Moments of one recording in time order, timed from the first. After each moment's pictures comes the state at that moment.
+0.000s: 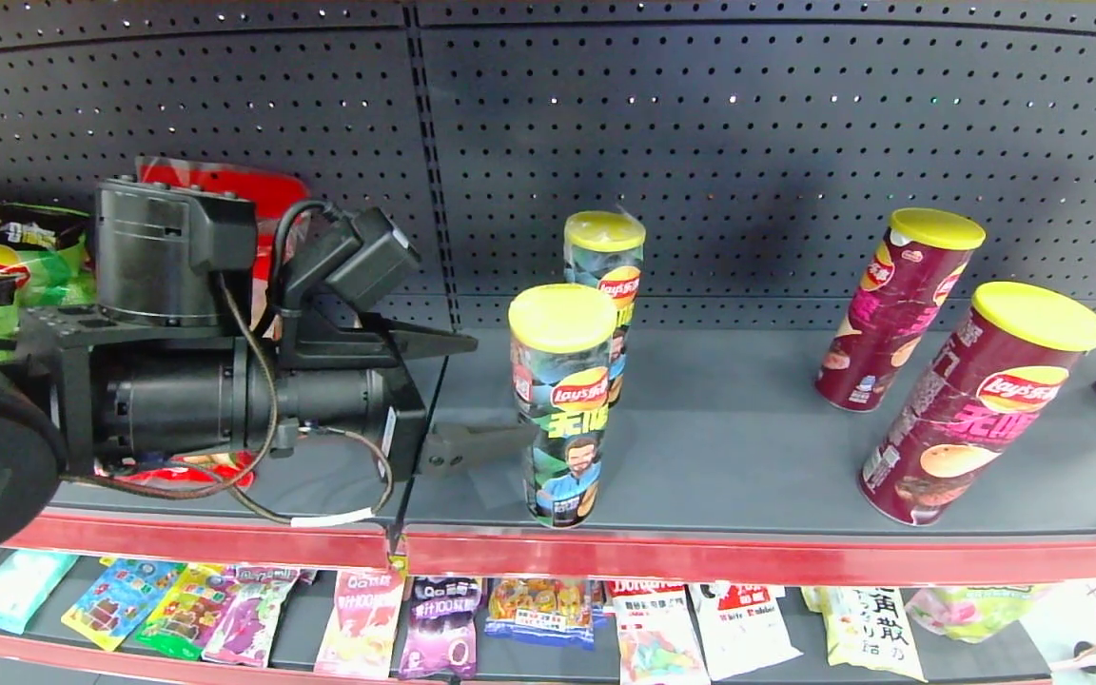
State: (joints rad) left arm -0.51 1.58 -0.92 -0.30 -0.52 0.24; right arm 0.00 0.00 0.00 0.00 0.02 0.00
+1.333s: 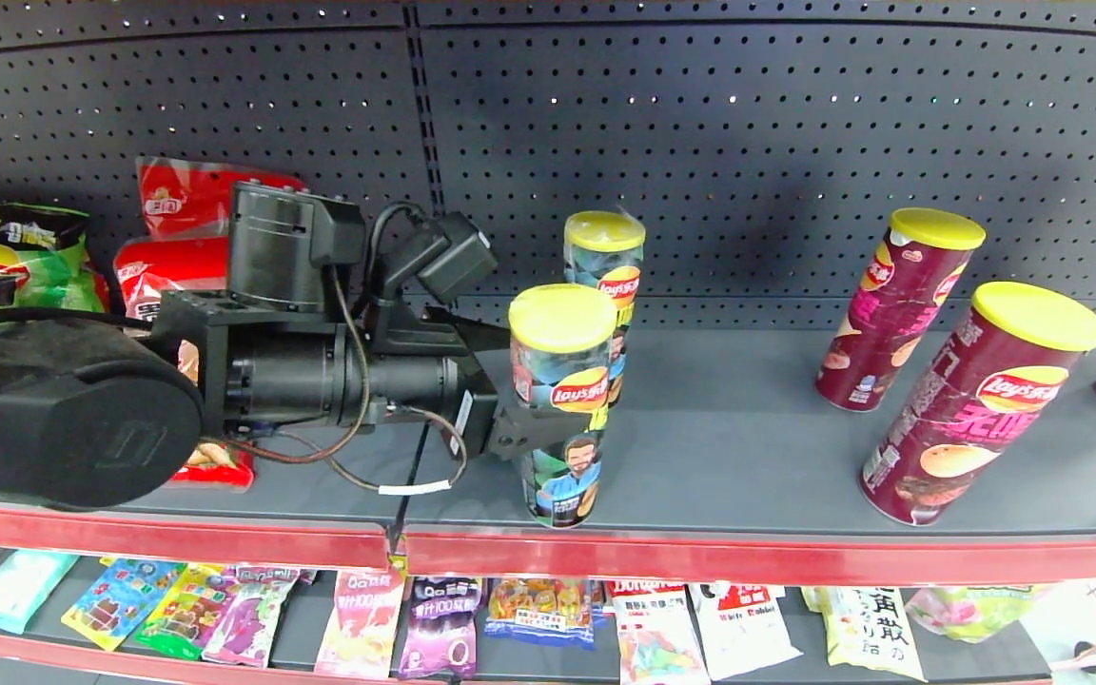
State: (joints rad) left arm -0.56 1.73 -1.05 -0.31 -0.50 0.23; right arm 0.00 0.00 0.00 0.00 0.02 0.00
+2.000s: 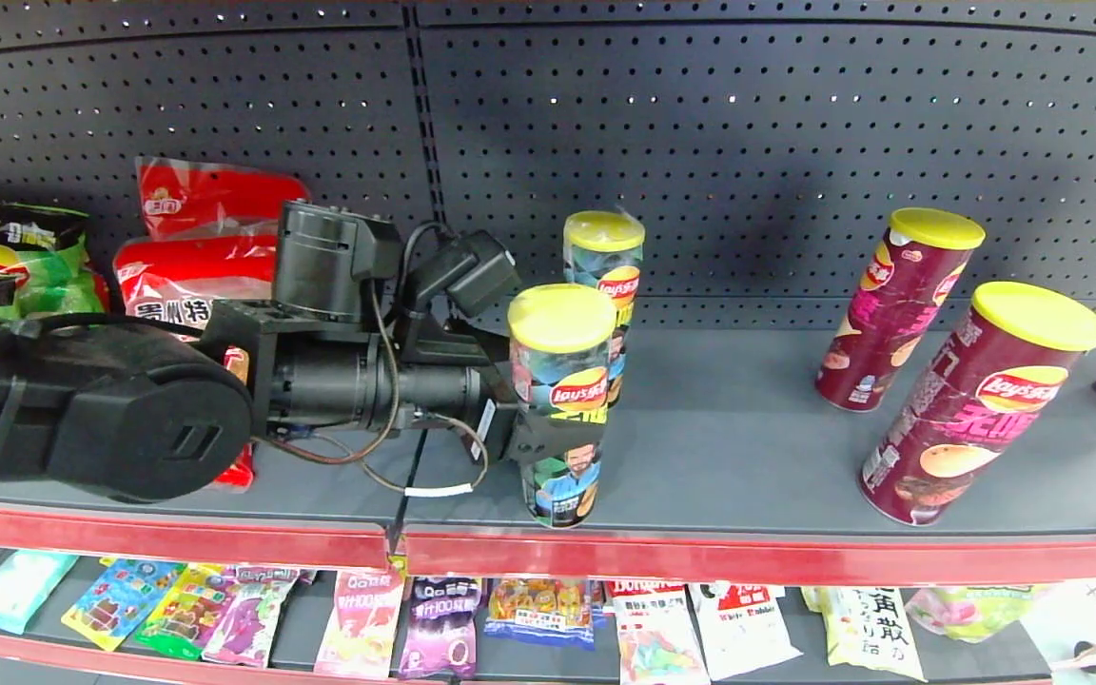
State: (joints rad) left arm -0.57 1.79 -1.07 -0.31 -0.51 0.24; right arm 0.00 0.00 0.00 0.00 0.02 0.00
